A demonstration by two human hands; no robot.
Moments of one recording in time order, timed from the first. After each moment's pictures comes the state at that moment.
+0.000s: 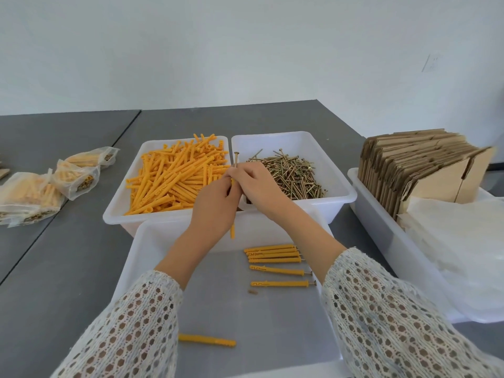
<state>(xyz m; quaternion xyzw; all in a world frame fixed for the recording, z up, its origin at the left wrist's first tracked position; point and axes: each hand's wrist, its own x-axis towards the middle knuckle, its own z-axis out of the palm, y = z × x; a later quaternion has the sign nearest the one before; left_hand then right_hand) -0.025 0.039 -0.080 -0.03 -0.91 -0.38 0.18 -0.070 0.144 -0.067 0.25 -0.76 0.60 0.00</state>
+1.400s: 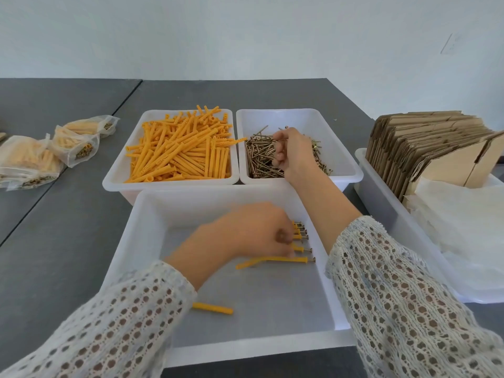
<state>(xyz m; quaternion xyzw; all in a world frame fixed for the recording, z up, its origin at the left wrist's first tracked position) 0.020 0.077 -0.089 -0.31 -0.93 -0.16 -0.13 -0.107 0.177 -0.068 -0.09 -0.60 0.79 -0.05</state>
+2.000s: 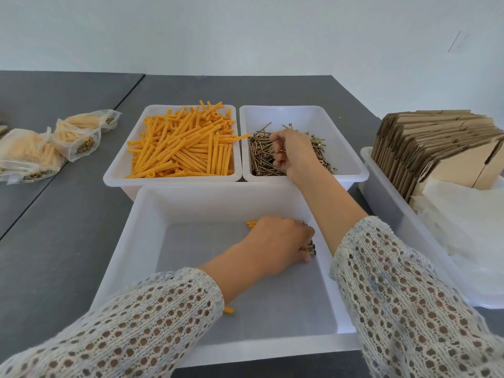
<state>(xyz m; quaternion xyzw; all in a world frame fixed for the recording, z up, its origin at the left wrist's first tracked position) 0.025 0.112 -0.126 -0.30 -0.95 -0.05 -0.01 -0.111 0.175 -0.072 -0.07 -0.65 0.75 -0.08</state>
